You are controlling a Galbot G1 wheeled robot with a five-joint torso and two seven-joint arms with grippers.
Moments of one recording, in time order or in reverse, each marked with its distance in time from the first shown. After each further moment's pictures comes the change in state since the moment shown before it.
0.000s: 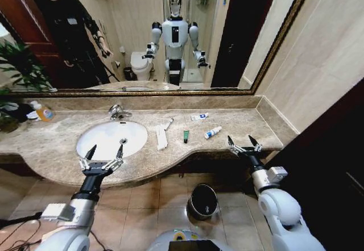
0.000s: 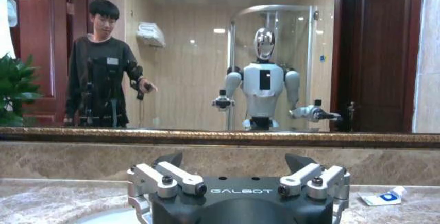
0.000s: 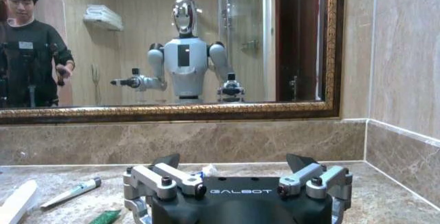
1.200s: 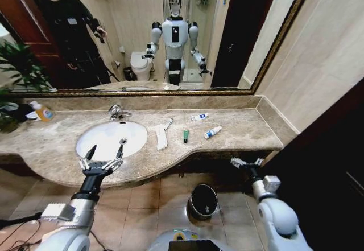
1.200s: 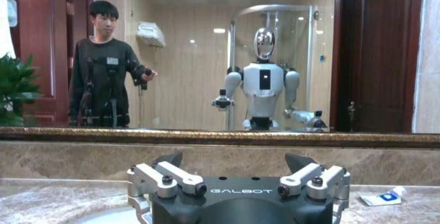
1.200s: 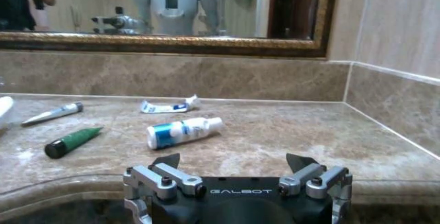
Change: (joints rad) left arm 0.000 0.000 0.000 0.000 0.000 0.000 0.000; right arm -0.049 0.098 0.039 -0.114 -0.141 -0.017 -0.097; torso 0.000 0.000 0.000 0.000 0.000
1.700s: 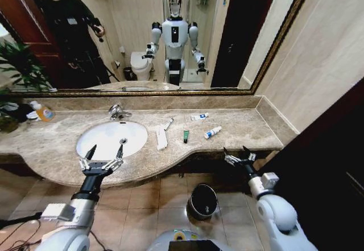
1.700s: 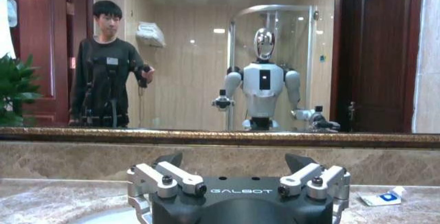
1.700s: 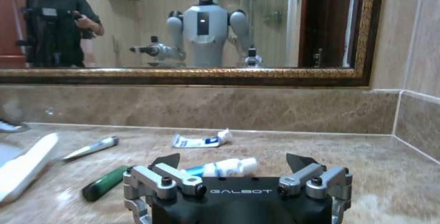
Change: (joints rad) left arm 0.000 0.000 0.000 0.000 0.000 0.000 0.000; right arm 0.105 -0.165 -0.083 0.001 0.146 -0.022 0.042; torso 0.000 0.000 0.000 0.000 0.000
